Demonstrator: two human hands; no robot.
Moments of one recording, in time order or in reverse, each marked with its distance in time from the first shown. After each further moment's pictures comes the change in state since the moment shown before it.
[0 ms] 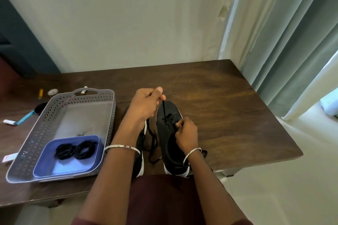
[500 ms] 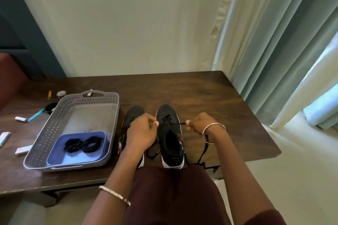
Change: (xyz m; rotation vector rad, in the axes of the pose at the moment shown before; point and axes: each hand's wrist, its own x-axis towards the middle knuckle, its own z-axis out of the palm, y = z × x) left_hand -0.077 -0.037 -0.007 0.588 0.135 0.019; right_hand -0.009 -0.034 -0.114 -0.074 -0.354 0.198
